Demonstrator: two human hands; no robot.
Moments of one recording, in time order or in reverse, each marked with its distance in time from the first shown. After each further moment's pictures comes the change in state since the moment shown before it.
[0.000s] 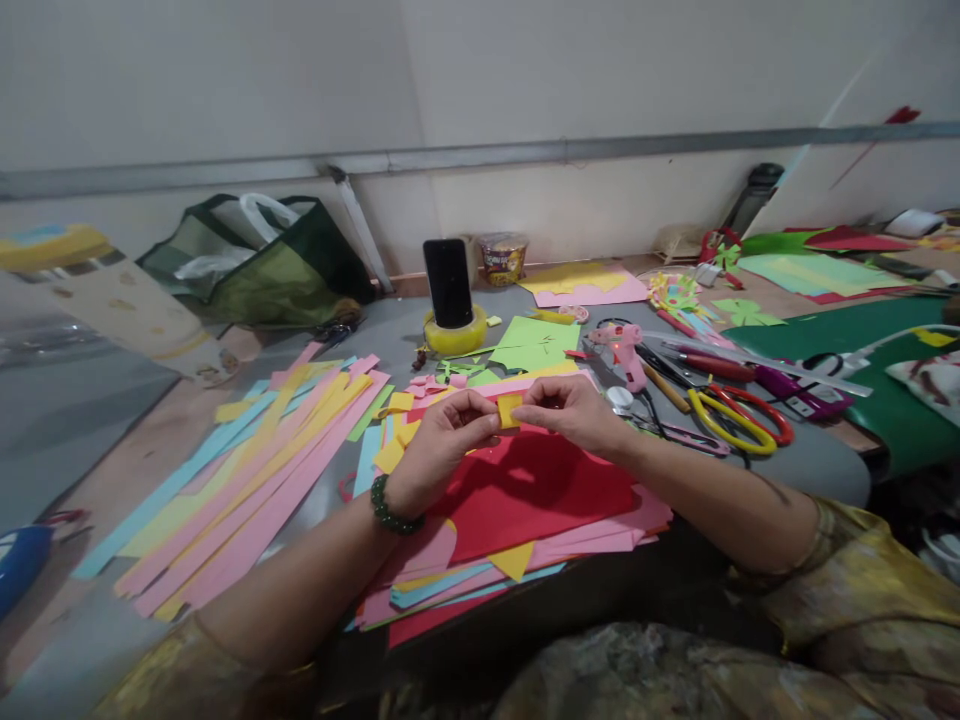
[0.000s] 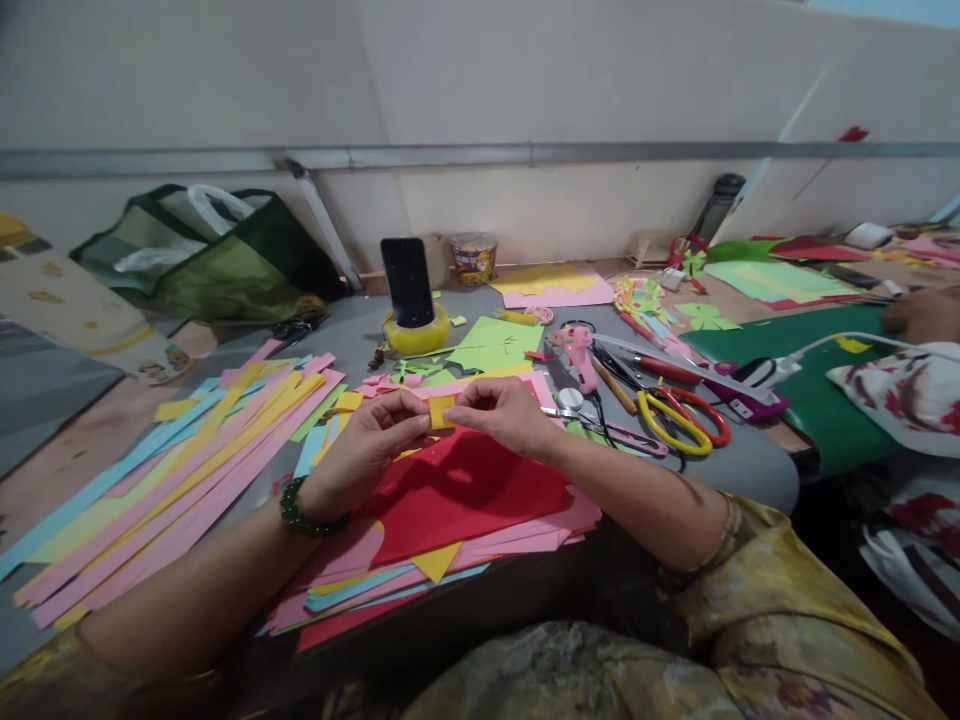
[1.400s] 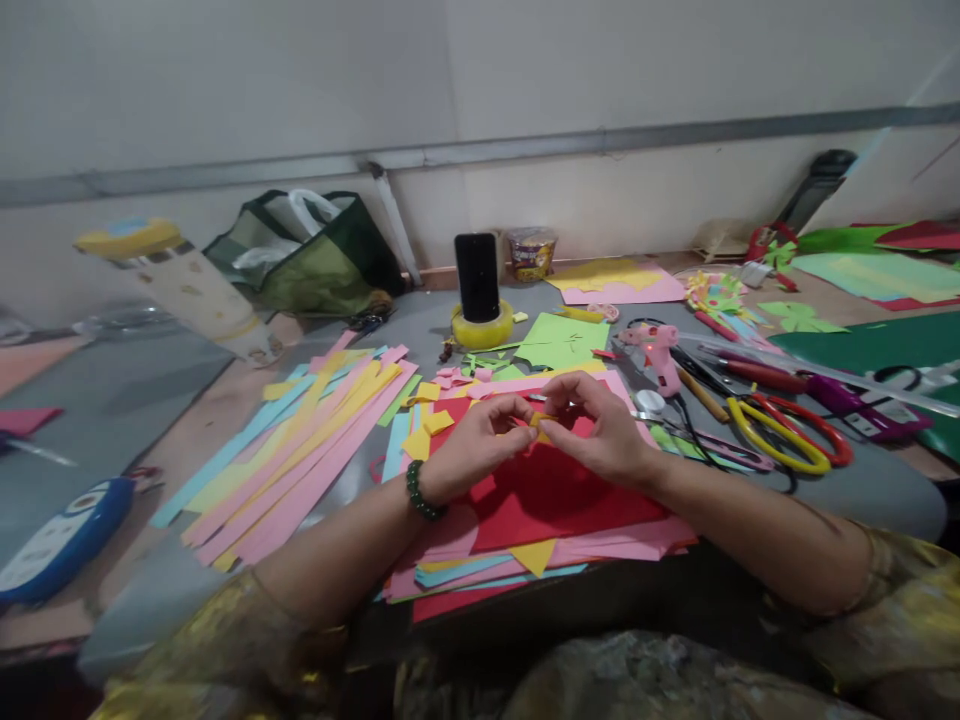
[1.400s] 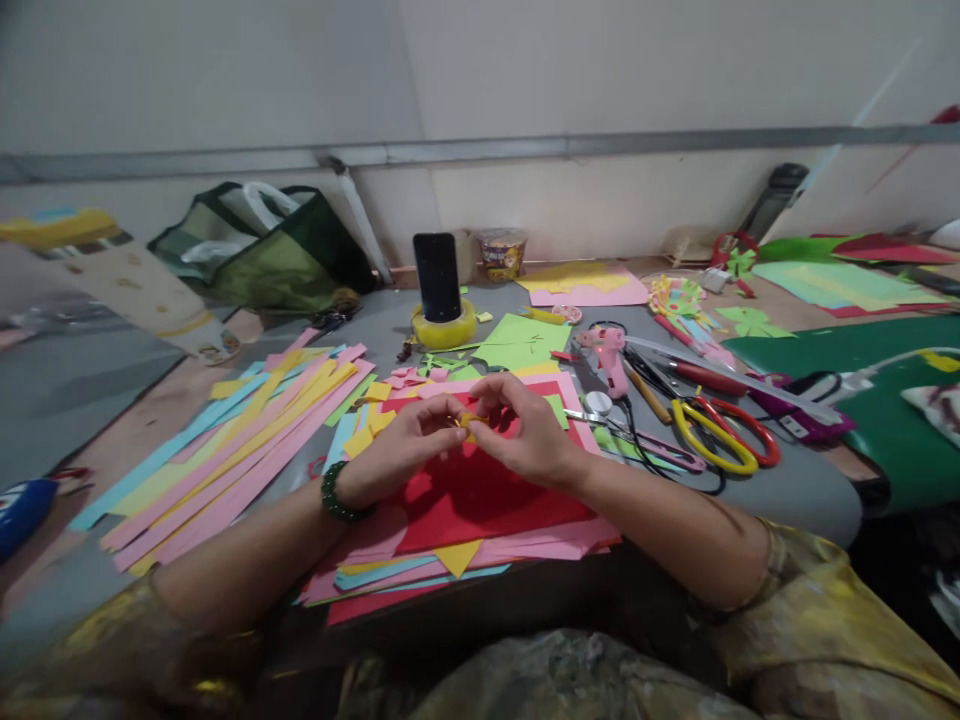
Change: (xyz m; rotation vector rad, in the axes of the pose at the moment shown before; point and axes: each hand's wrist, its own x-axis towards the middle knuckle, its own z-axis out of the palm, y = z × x) left_hand -0.004 0.000 0.004 0.183 -0.185 0.022; right_hand -0.017 0.007 0.012 -0.139 0.058 -0.364
